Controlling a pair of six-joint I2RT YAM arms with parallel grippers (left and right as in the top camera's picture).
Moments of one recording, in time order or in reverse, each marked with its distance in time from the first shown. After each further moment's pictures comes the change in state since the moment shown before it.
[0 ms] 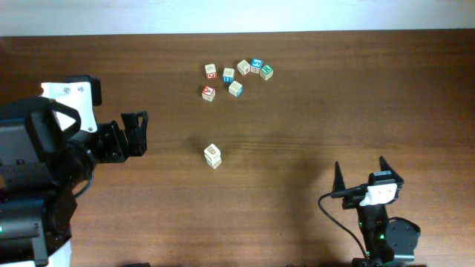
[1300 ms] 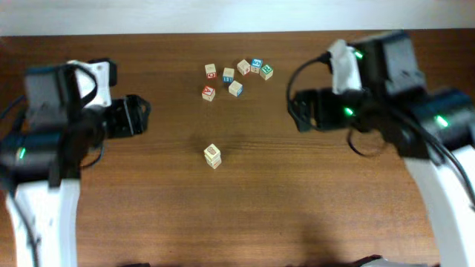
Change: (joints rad) left arm 0.000 0.191 -0.003 0.007 0.018 0.003; right arm 0.402 1.402 1.893 -1.369 -0.028 0.325
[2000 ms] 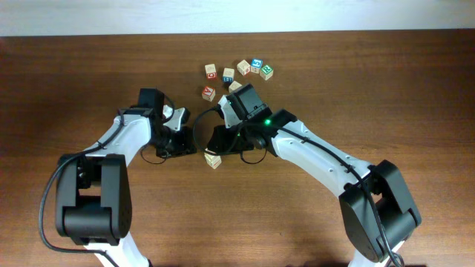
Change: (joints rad) left arm -0.146 0.643 -0.406 0.431 0.234 0.000; right arm 0.296 0.454 -0.555 0.901 -0.332 0.282
